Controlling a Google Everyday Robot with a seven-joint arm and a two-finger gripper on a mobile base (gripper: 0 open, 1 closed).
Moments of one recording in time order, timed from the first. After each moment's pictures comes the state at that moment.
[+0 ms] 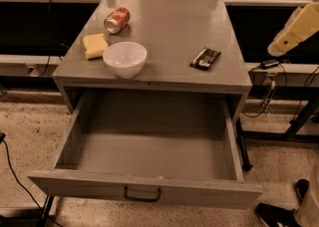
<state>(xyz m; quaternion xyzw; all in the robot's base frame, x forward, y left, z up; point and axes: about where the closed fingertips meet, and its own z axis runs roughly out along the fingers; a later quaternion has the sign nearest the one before) 0.561 -0.271 1.016 -0.48 0.82 -0.02 0.31</state>
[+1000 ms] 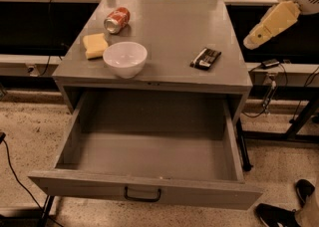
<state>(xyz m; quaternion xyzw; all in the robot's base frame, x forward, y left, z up) 0.594 -0.246 1.002 -0.44 0.83 0.03 0.33</state>
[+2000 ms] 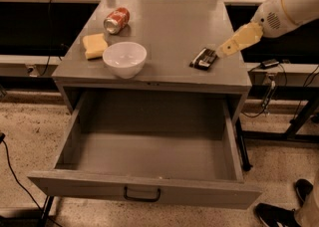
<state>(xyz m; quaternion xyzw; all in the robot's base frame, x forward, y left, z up) 0.637 -0.206 0.938 -0.38 0.85 0.11 0.35</state>
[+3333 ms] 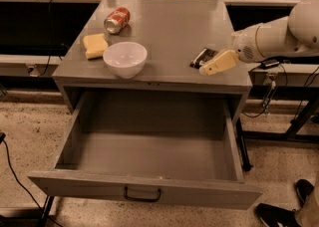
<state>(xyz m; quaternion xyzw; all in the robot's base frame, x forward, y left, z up) 0.670 -0.181 0.870 -0.41 0.79 0.12 0.44</state>
